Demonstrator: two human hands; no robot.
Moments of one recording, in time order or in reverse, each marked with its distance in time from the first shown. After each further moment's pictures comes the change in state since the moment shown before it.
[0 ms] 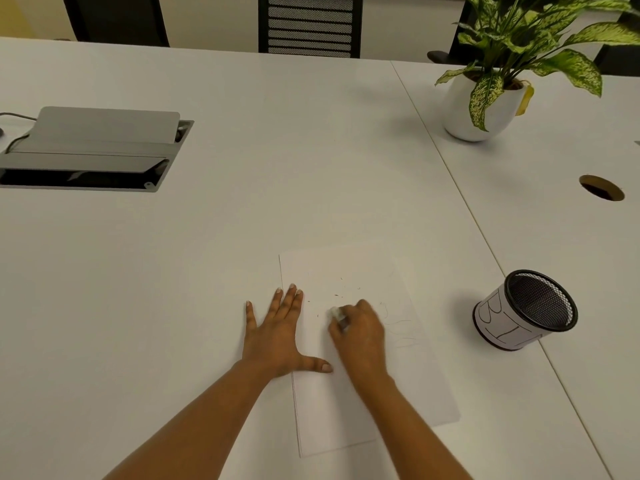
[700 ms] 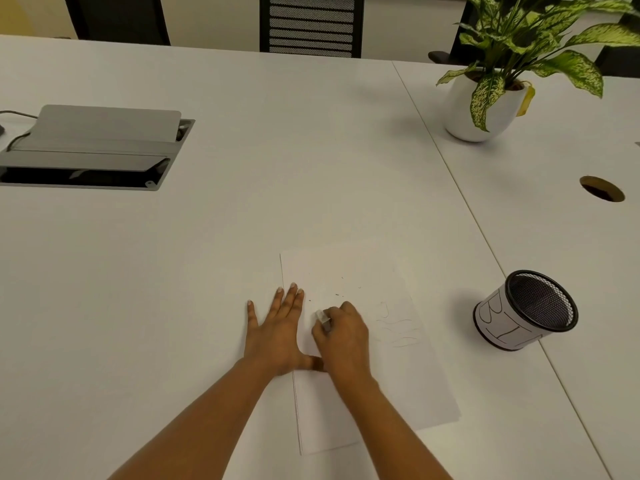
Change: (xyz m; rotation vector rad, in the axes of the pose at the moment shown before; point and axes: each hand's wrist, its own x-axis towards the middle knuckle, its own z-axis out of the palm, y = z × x) left_hand 0.000 0.001 0.000 0.009 -0.008 0.003; right_hand -0.007 -0.016 0.014 0.008 -0.014 -0.016
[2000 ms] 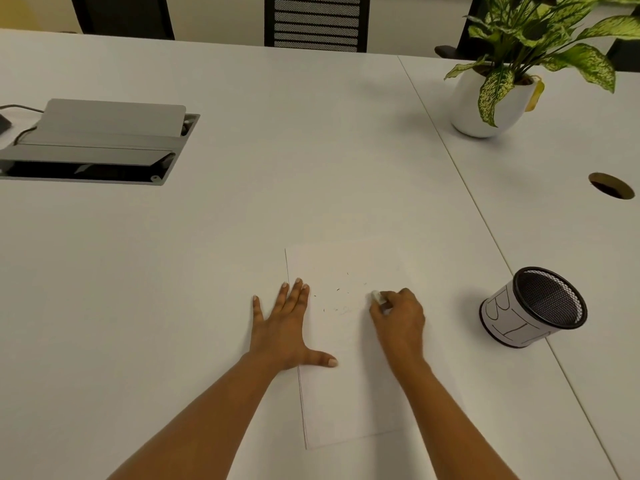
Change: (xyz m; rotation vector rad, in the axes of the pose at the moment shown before) left_hand 0.000 -0.001 0.000 -0.019 -0.009 -0.003; right_hand 0.024 0.042 -0.045 0.048 0.165 0.203
